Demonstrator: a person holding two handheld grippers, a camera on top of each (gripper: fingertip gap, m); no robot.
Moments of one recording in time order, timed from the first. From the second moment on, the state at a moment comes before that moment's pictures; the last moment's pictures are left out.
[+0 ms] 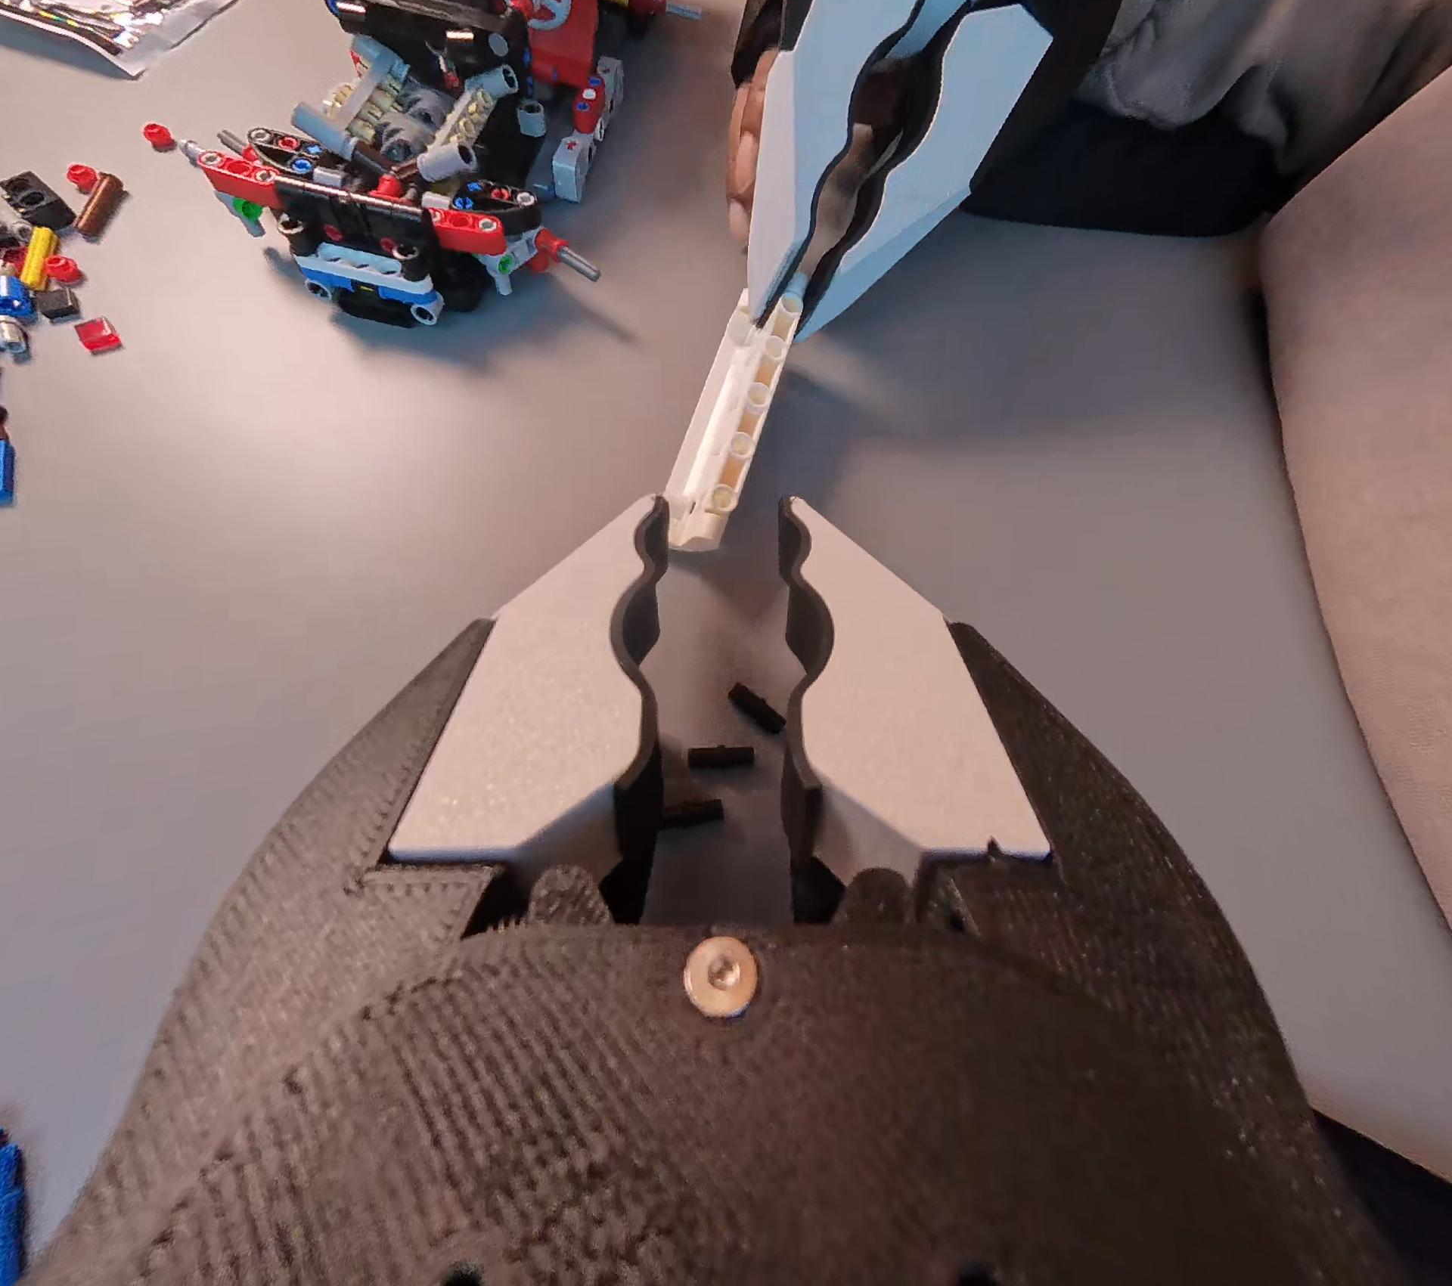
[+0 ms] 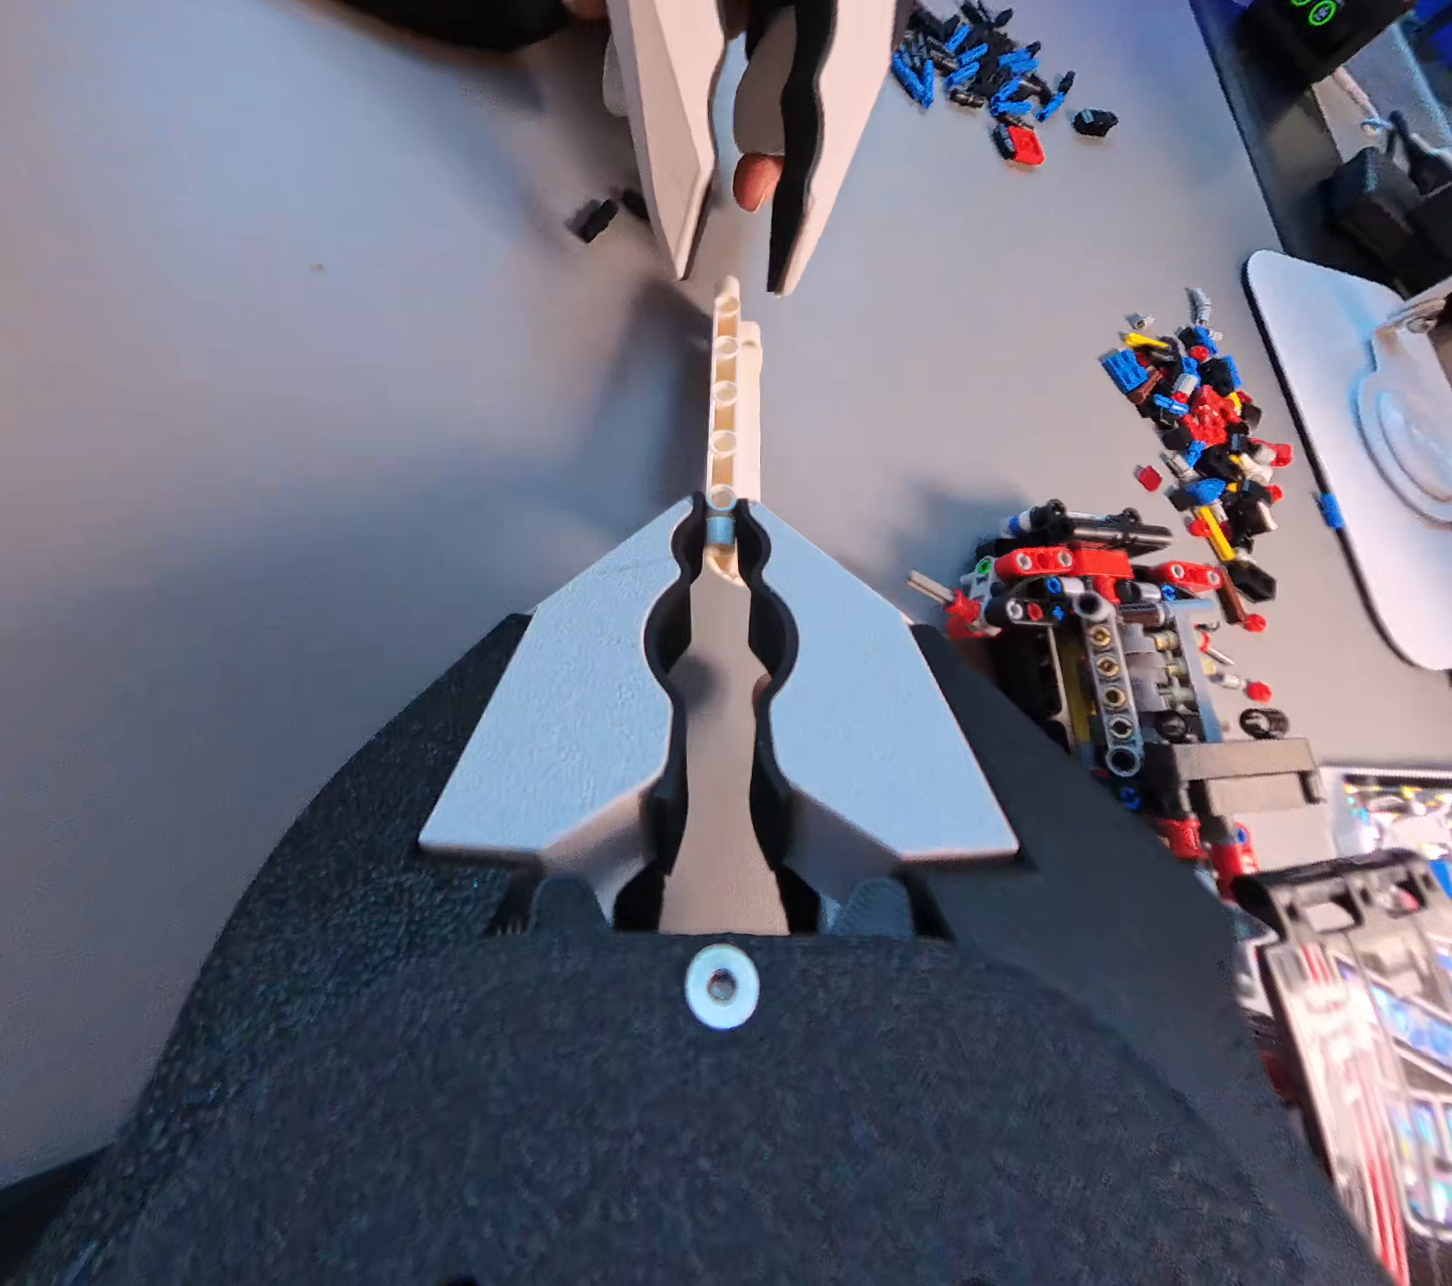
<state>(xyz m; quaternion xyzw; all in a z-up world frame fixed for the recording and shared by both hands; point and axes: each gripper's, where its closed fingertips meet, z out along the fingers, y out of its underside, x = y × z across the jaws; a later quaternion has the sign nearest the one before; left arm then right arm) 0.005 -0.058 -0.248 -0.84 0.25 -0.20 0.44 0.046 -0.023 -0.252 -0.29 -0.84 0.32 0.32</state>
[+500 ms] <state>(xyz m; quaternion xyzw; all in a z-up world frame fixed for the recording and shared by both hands) 0.006 -0.060 -0.266 -0.85 0.30 -0.14 0.41 0.047 -0.020 -0.266 -0.35 -0.85 0.31 0.25</state>
